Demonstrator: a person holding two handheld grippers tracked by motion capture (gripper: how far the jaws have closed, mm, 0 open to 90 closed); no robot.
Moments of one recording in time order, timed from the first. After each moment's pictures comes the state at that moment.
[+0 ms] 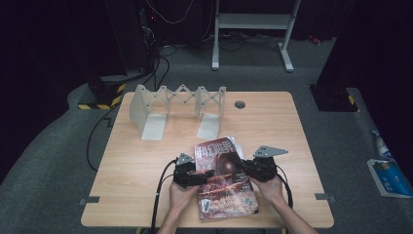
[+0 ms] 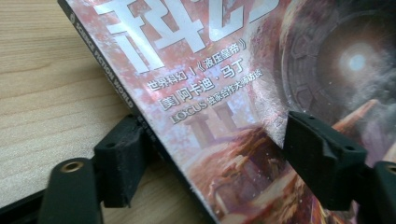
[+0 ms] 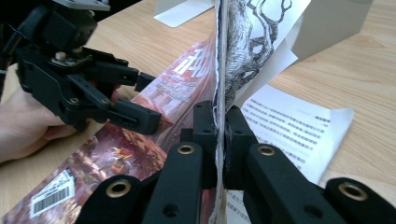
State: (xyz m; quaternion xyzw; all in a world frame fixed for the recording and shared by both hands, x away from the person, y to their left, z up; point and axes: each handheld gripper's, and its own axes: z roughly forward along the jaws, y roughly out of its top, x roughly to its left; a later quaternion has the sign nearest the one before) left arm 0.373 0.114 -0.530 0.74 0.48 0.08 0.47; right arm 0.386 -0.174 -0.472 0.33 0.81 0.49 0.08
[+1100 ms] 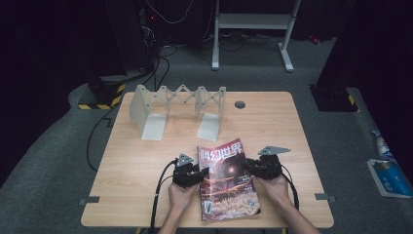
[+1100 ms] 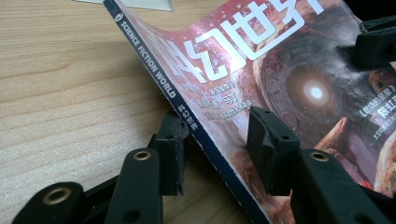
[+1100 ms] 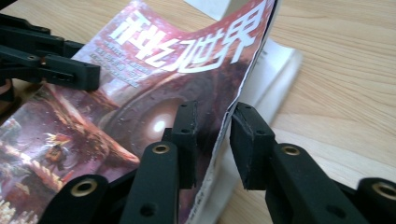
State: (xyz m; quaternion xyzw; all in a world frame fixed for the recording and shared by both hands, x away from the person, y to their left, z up) left arm 0.371 0.114 -0.531 0.74 0.49 0.10 0.46; right arm 0.403 -0.197 -0.498 0.40 0.81 0.43 0.08
